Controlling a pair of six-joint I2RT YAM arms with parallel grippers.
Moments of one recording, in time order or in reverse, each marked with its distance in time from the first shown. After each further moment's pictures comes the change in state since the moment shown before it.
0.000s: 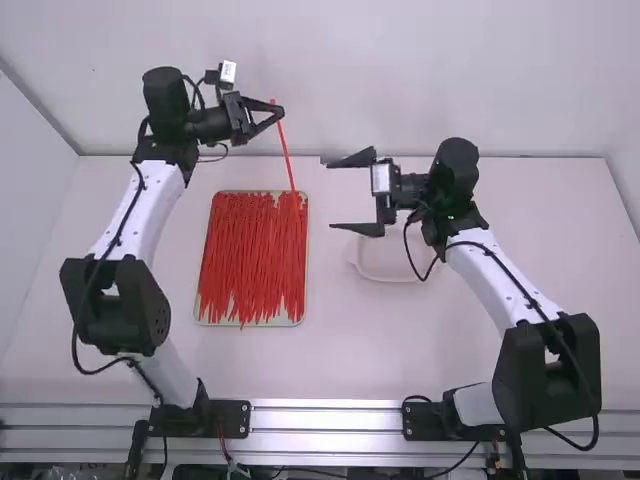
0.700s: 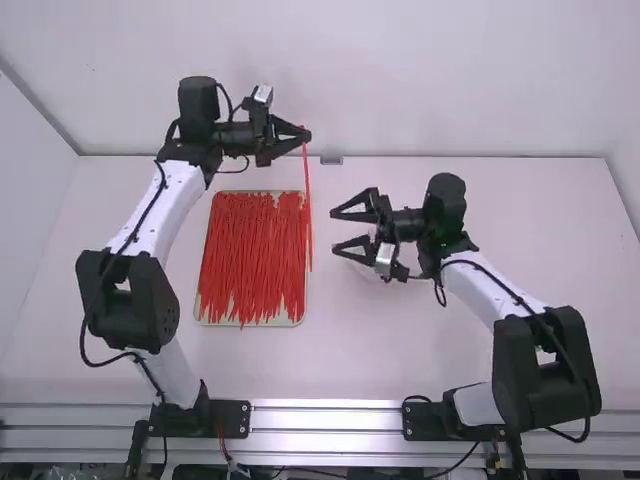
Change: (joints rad) left arm -0.106 0.023 0.000 -0.156 0.093 -0.196; right arm 0.000 0.000 -0.250 0.123 -0.066 -0.991
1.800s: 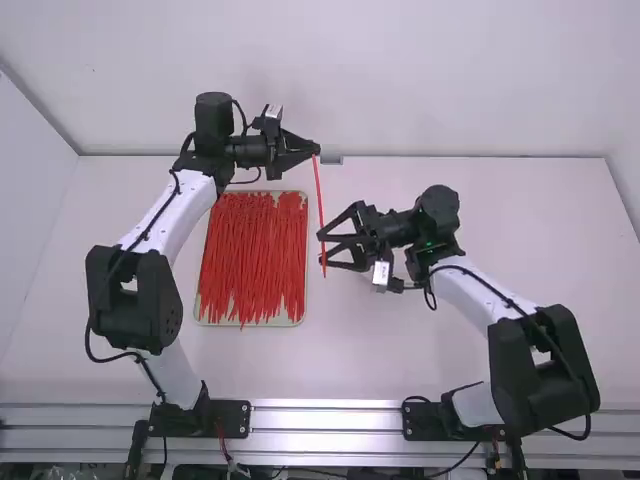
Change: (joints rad) left arm -0.034 0.000 -0.110 0.111 -0.058 -0.145; right arm 0.092 0.000 -0.021 0.302 -0.061 0.071
